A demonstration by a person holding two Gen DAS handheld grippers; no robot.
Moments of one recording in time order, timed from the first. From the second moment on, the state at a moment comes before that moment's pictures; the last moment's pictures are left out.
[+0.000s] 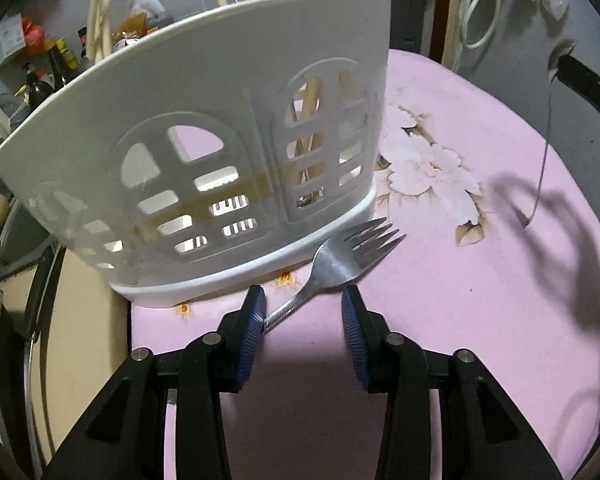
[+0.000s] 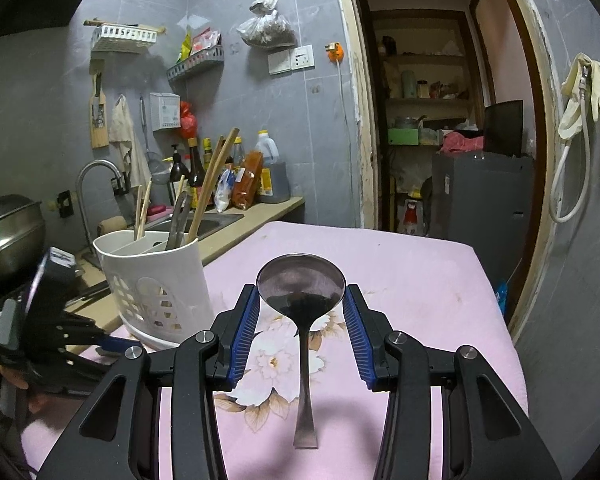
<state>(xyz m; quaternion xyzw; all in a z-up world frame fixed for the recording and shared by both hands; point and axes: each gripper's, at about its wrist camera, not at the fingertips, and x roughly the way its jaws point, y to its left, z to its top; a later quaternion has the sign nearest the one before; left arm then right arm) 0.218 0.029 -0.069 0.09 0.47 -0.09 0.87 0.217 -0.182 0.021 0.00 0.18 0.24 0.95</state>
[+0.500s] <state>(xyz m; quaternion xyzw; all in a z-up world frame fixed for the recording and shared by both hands) 0.182 0.013 -0.052 -0.01 0.41 -0.17 0.89 0.202 -0.174 0.030 -0.02 0.16 0.25 0.96</state>
